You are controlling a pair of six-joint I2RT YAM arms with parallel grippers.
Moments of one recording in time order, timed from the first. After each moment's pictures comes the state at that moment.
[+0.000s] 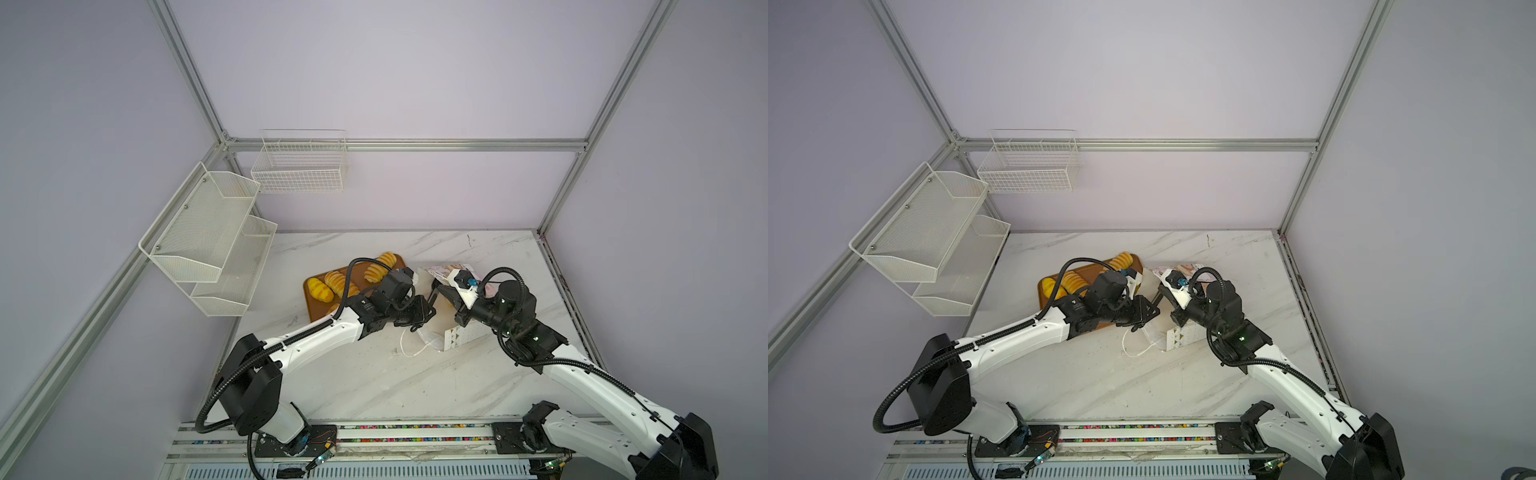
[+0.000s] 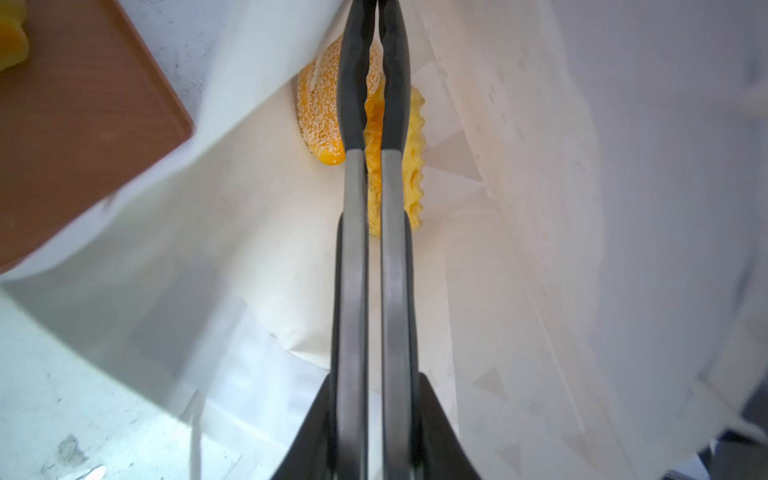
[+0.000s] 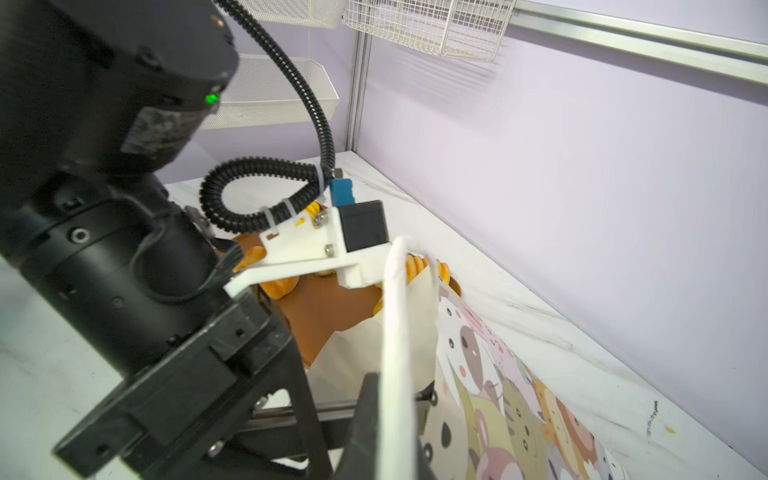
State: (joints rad) left arm -0.79 1.49 1.11 -0.31 0.25 -0.88; right arm 0.59 1.01 0.73 0.08 -0.28 -0.24
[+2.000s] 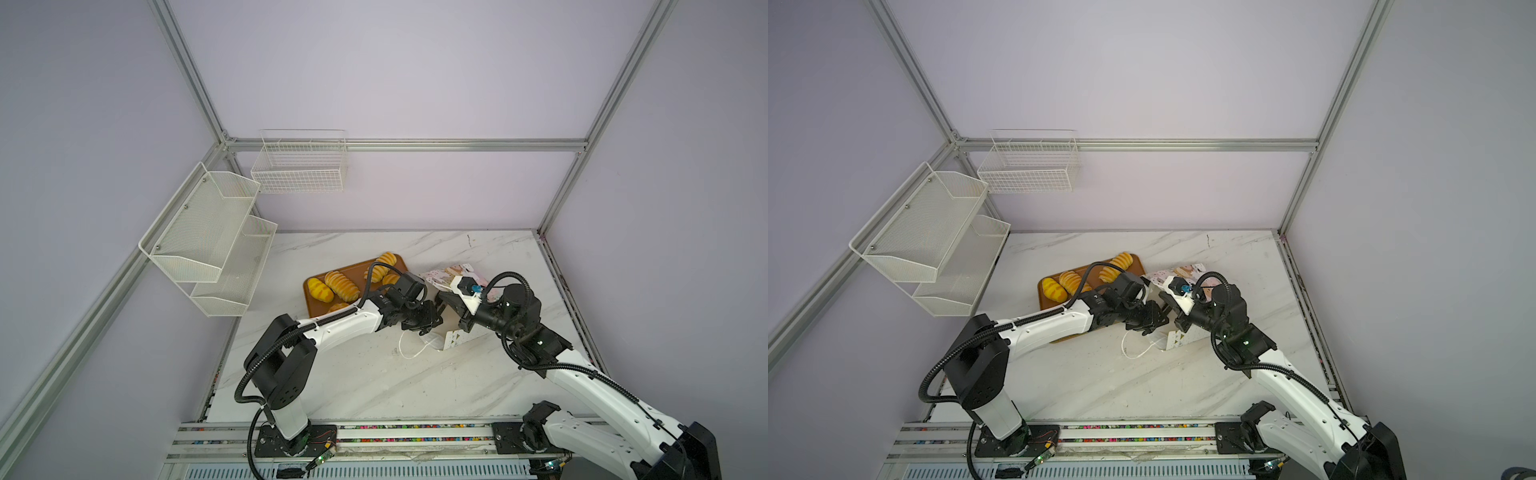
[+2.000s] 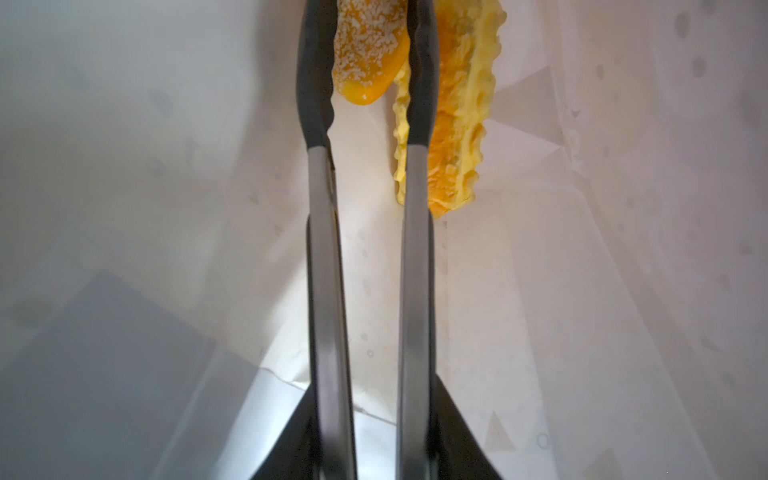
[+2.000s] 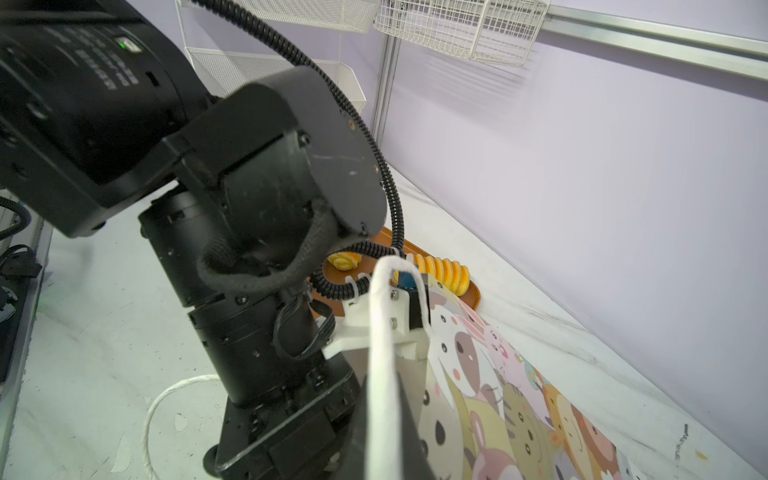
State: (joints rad) left arm -0.79 1.72 1.23 -0.34 0.34 -0.86; right arm 0.56 0.96 0.69 0.07 -0.39 -0.28
